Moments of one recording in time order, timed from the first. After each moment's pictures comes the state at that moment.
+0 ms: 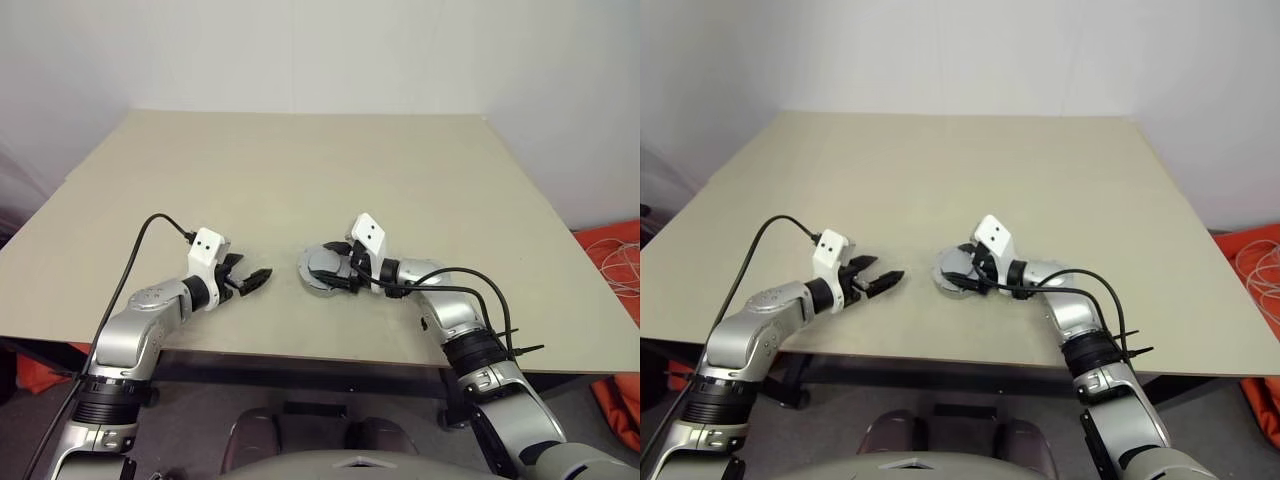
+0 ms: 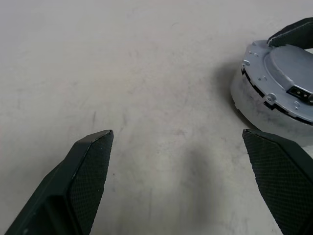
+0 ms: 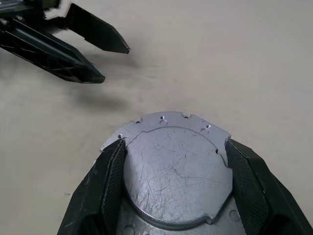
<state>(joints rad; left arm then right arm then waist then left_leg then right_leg) -0.18 0.45 0.04 -0.12 -0.40 0.68 -0.60 -0.47 -0.27 0.22 0.37 0.11 0.09 0.90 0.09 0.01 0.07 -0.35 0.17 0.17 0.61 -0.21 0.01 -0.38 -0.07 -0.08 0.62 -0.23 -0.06</state>
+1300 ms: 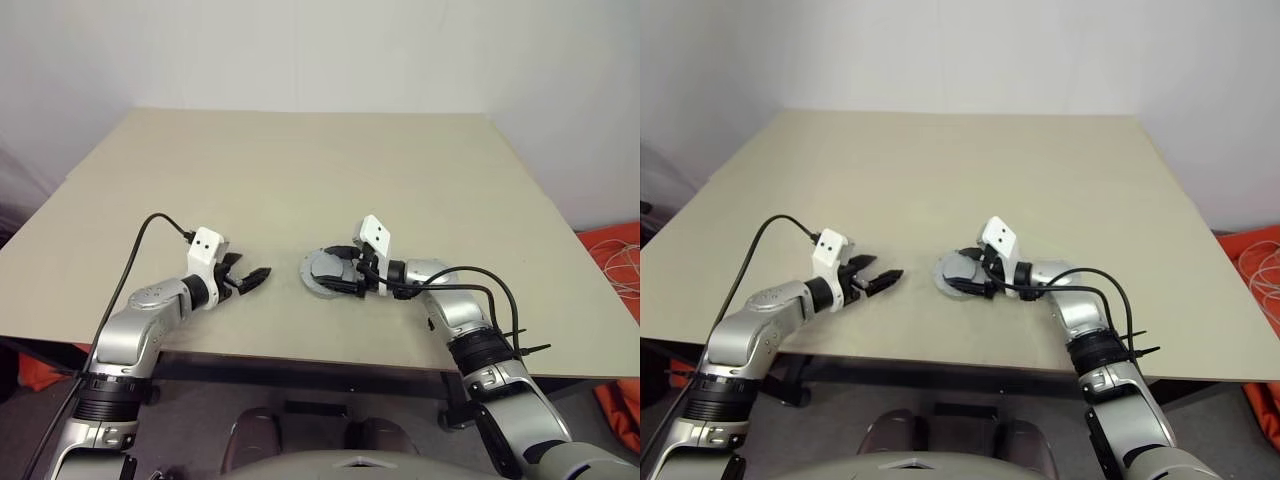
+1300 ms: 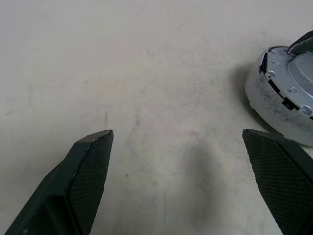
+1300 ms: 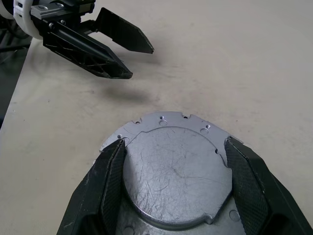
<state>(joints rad) -0.19 0.45 0.04 -0.09 -0.39 0.66 -0.60 -0.46 -0.30 0.20 0.38 0.16 0.09 1.03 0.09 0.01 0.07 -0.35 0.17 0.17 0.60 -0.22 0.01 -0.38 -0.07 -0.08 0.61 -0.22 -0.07</state>
